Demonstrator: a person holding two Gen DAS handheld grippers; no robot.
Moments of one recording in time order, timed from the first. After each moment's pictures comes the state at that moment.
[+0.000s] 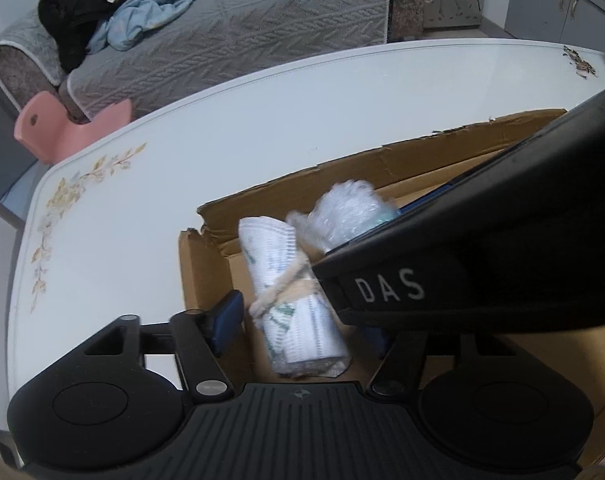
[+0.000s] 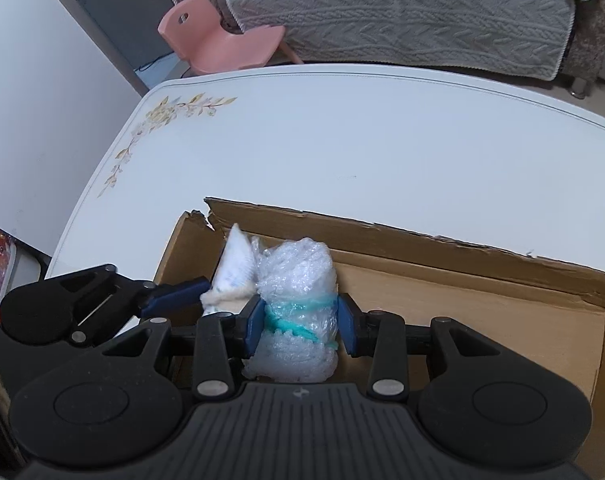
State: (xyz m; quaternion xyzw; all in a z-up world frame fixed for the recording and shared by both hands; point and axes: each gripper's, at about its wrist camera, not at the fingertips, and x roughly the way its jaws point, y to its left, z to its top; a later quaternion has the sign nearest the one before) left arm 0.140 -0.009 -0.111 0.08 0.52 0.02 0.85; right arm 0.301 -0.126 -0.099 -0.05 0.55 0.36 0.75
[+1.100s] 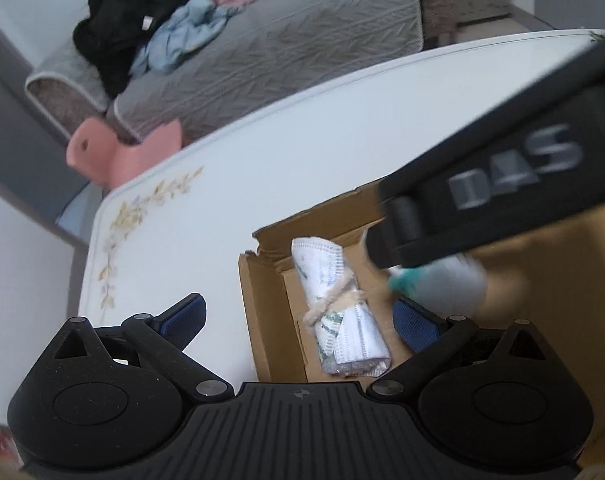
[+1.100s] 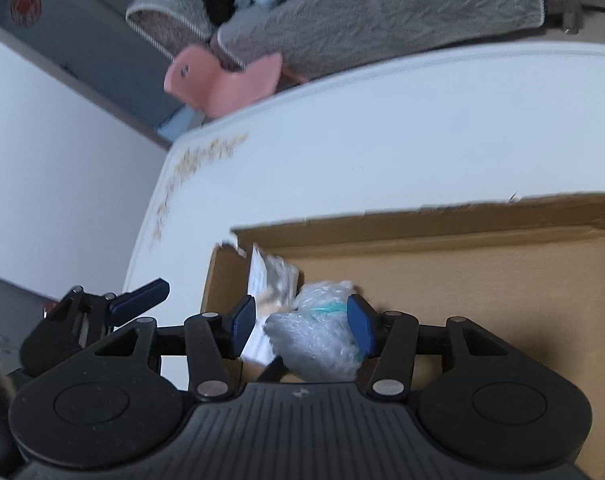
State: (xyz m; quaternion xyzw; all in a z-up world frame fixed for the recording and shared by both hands) left arm 0.127 -0.025 -0.085 0.15 0.51 0.10 0.84; right arm 0.311 -0.156 -0.092 0.12 0.56 0.35 0.75
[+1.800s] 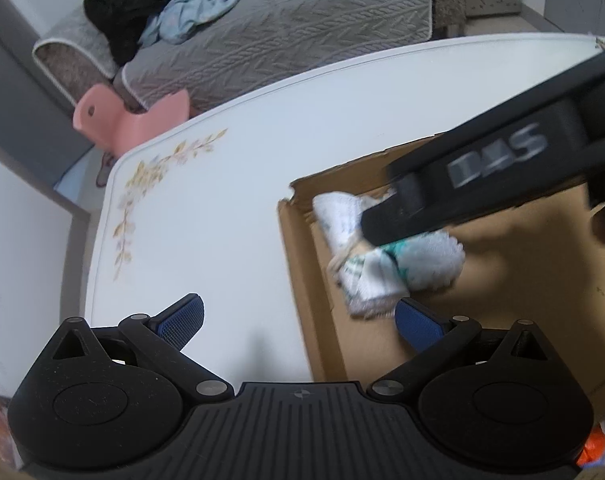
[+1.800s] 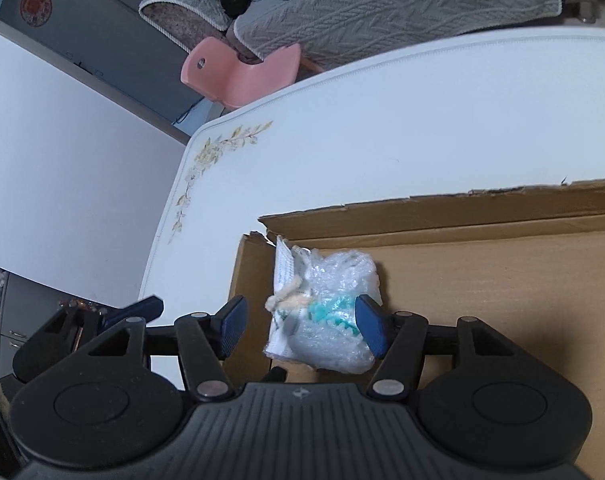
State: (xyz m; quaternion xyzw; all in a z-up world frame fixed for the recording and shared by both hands) left arm 0.090 0.000 -0.063 0.11 0.53 0.11 0.83; right arm 0.305 -0.135 -0.096 0.12 0.56 0.38 0.72
